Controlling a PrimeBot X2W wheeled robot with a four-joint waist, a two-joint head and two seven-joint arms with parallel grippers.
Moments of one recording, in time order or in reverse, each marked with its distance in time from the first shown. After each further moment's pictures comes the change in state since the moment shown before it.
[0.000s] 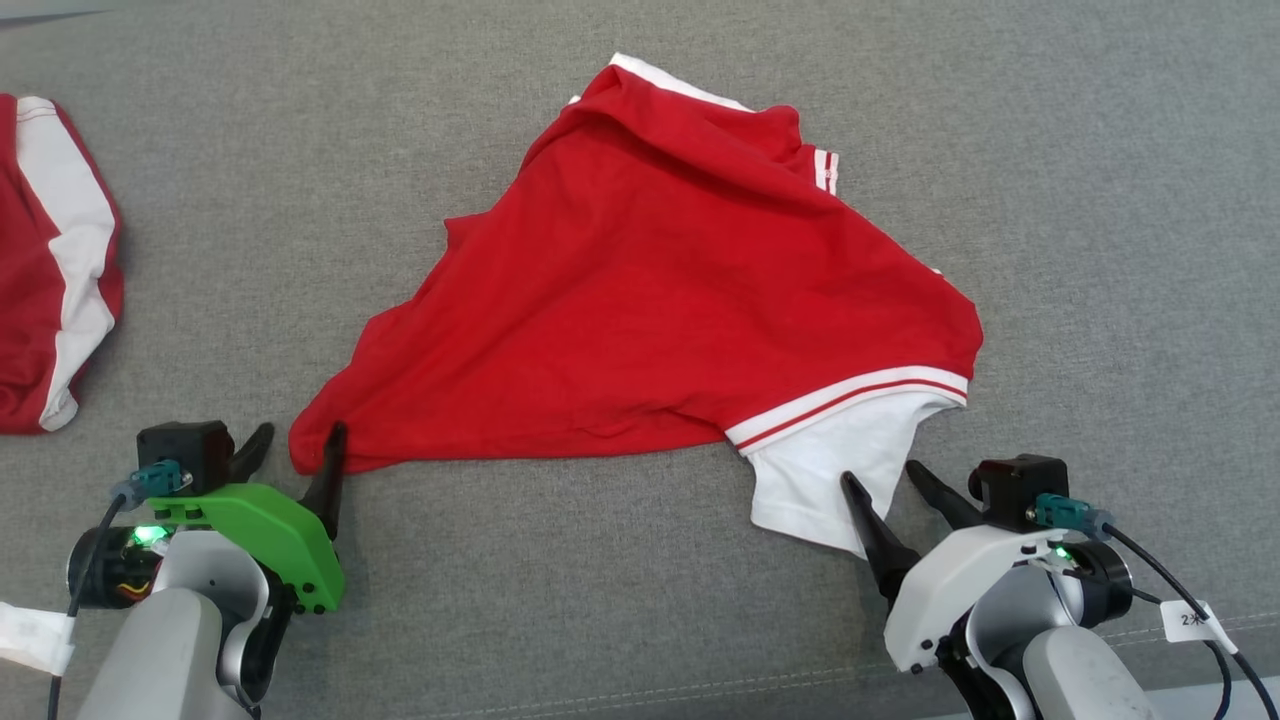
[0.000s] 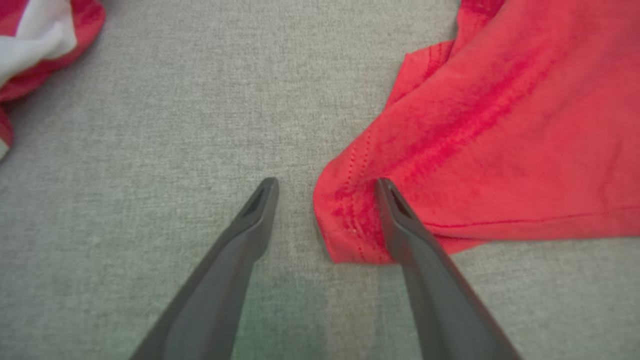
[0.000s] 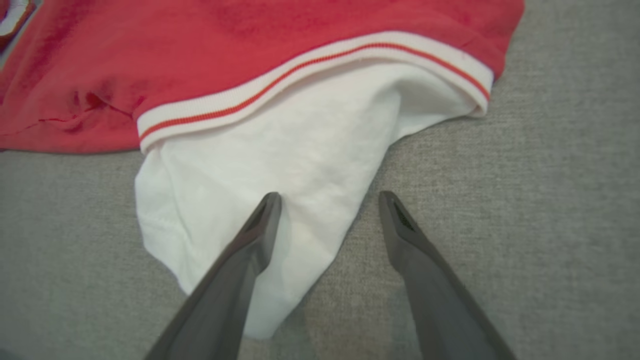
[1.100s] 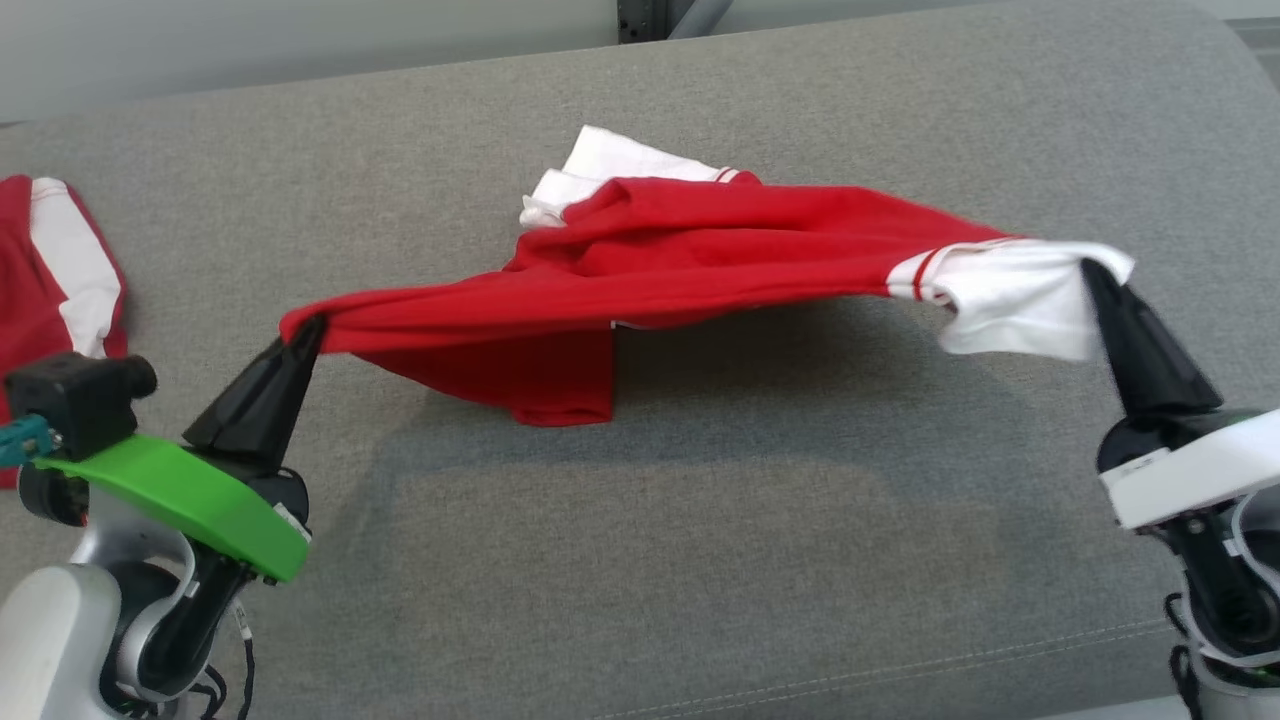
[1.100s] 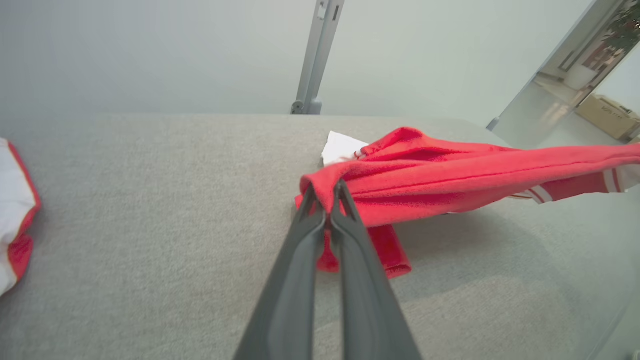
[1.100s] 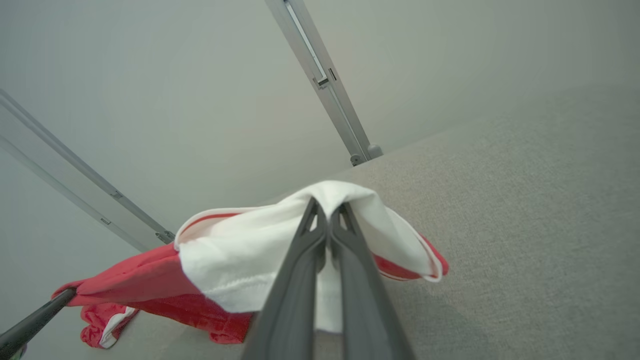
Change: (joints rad) left arm 0.070 0.190 -0.085 -0.484 -0.381 0.007 0.053; right arm -0.023 -0.065 -0.245 -0.404 0.386 0.000 0.053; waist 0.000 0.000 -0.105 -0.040
